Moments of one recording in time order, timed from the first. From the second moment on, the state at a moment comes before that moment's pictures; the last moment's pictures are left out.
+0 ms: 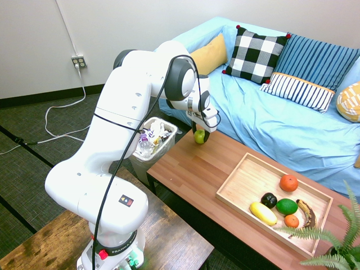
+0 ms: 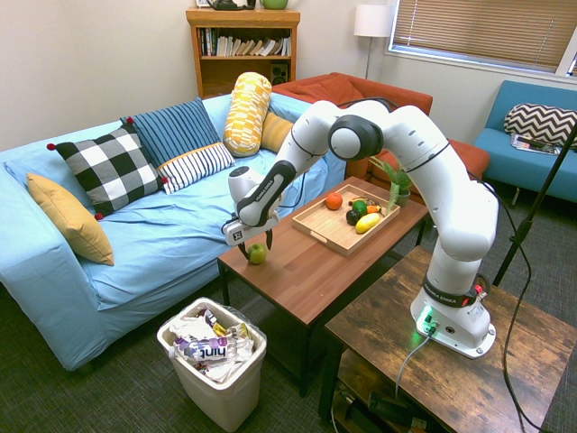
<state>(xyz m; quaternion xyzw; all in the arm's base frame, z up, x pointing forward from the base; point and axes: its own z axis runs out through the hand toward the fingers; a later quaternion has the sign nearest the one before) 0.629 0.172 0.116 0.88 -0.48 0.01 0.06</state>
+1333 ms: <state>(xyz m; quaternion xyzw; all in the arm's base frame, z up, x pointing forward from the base) 0.665 -0.004 0.236 0.82 -0.57 0.03 0.05</state>
